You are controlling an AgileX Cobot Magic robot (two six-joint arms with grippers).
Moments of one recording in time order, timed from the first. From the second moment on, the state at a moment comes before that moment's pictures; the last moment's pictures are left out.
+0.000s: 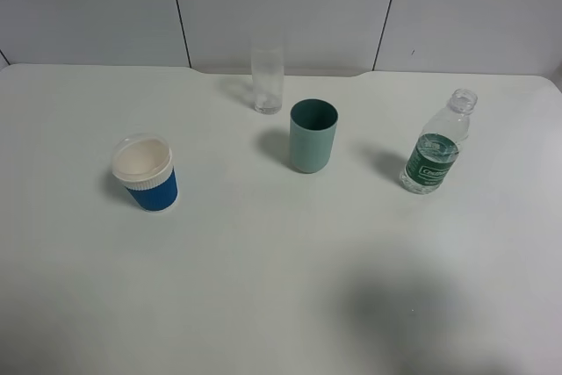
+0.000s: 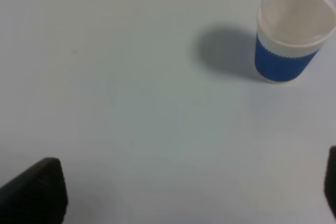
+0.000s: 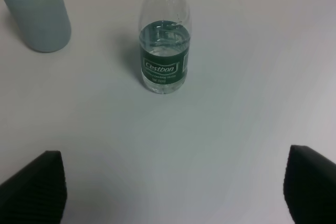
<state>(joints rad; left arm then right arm) 0.13 0.13 -0.52 -0.12 1.06 0.20 0.05 0.00 -0.48 0.09 1.06 -0.18</state>
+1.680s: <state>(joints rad) 0.13 0.13 -0.52 -0.12 1.06 0.20 0.05 0.00 -0.48 0.09 1.06 -0.18</state>
